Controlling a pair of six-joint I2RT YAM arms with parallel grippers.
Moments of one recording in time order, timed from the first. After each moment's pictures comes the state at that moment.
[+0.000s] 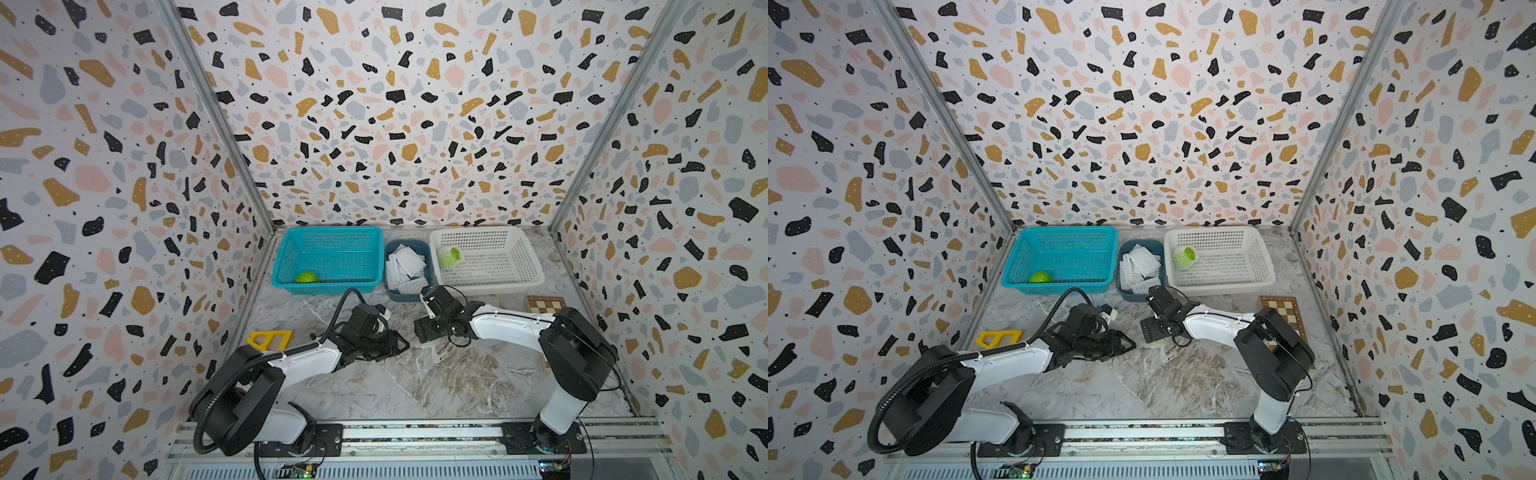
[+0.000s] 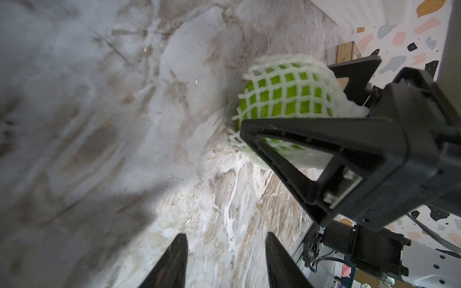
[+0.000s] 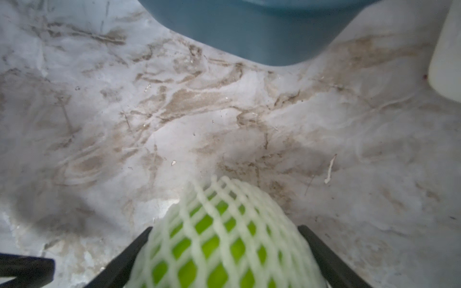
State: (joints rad) left arm -0.62 1.38 0.52 0.04 0.49 -0.80; right arm 0.81 1.74 1.00 -0.32 0.03 0.35
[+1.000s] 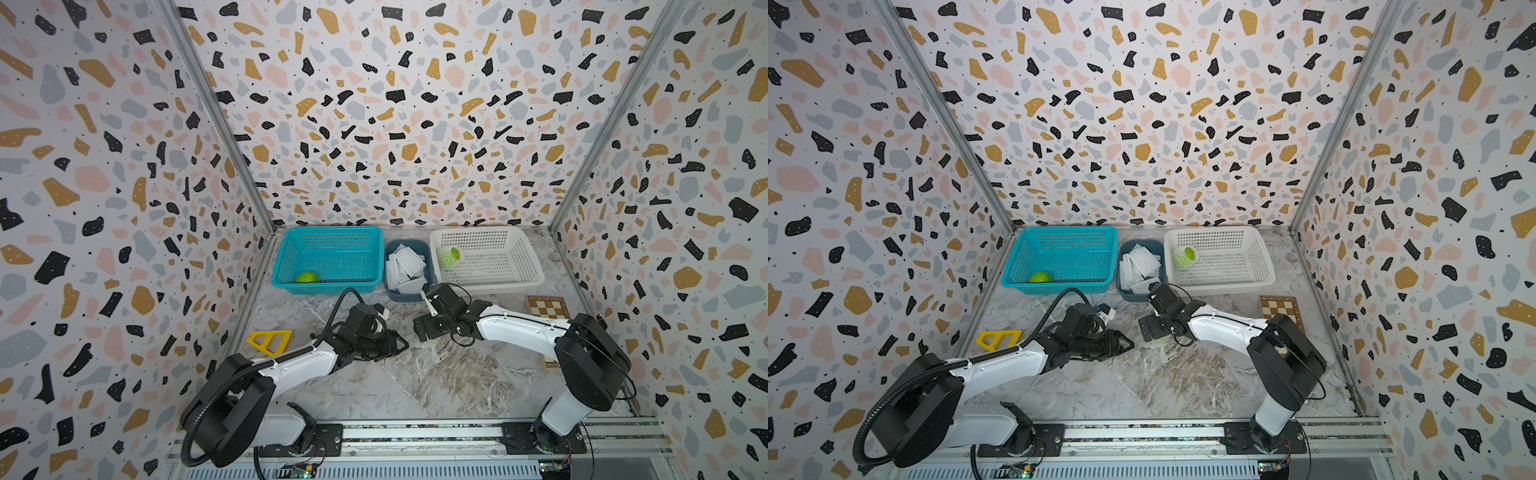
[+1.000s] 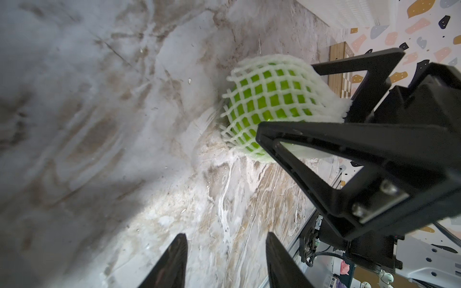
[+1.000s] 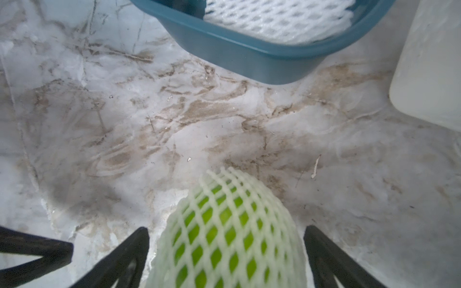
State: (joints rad) left arm -0.62 1.32 0.52 -0.01 0.49 -0.80; right arm 0.81 1.65 1.00 -0.35 0.03 0.34
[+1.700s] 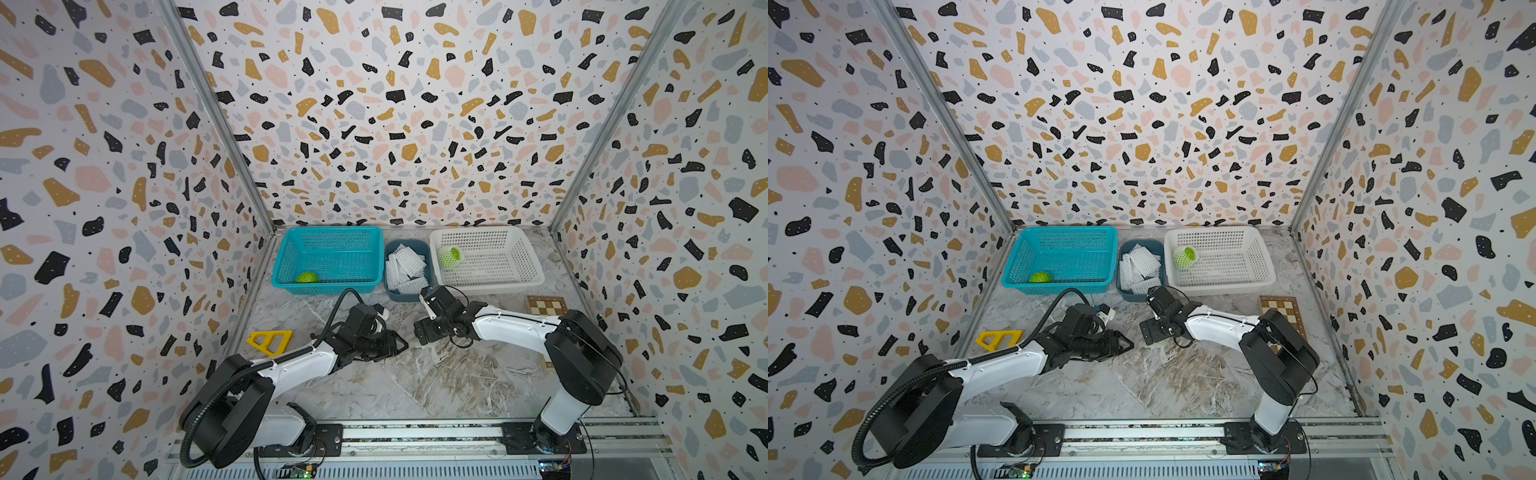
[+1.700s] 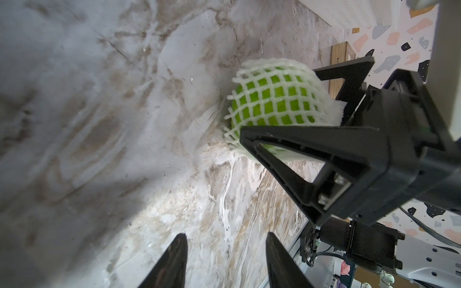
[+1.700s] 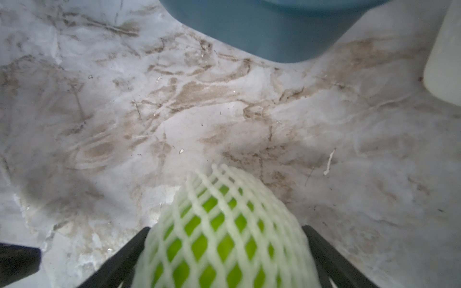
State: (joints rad) left arm -0.62 1.32 0.52 -0.02 0.48 -0.80; right arm 0.81 1.71 1.00 -0.34 0.02 0.33
